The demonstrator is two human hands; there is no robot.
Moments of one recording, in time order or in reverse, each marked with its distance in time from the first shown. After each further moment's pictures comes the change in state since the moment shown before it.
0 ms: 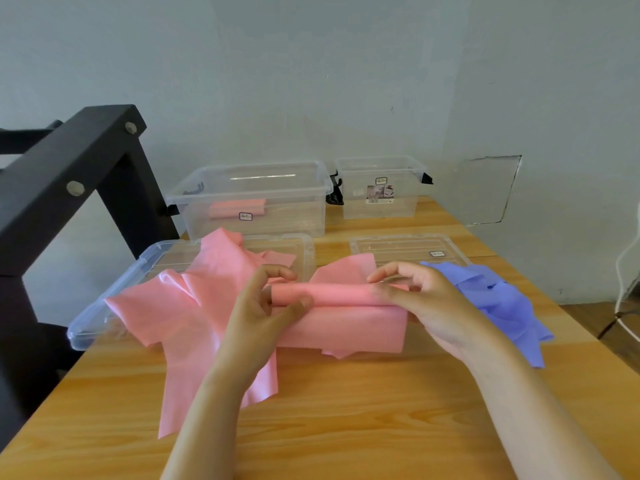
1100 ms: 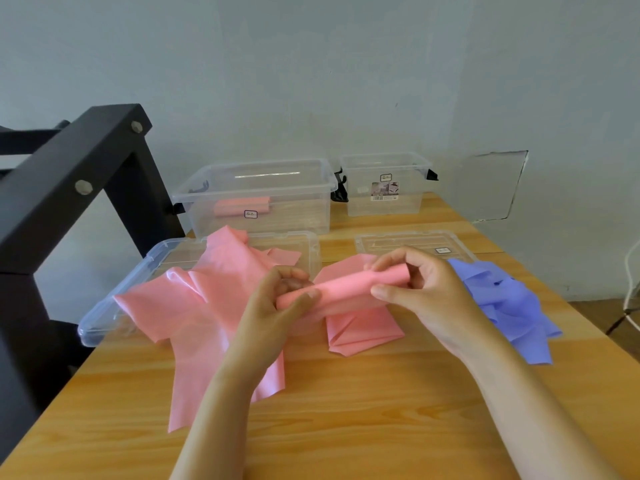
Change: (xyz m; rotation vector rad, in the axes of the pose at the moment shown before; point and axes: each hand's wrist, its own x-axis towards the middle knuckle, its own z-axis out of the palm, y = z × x) left_hand 0.002 -0.002 0.002 -0.003 0.002 -0.031; right_hand -0.003 -0.003 0.010 -0.017 0.048 -0.207
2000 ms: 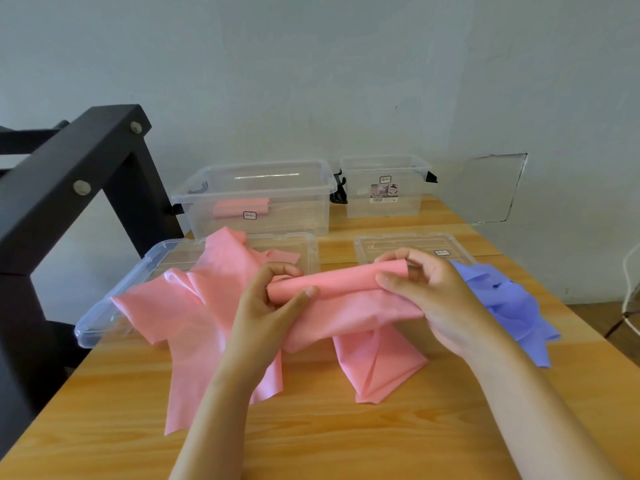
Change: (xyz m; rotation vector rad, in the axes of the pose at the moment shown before) left_hand -0.002 0.003 0.000 -0.028 0.037 0.064; right_hand 0.003 0.001 -0.003 0.209 0.035 0.089
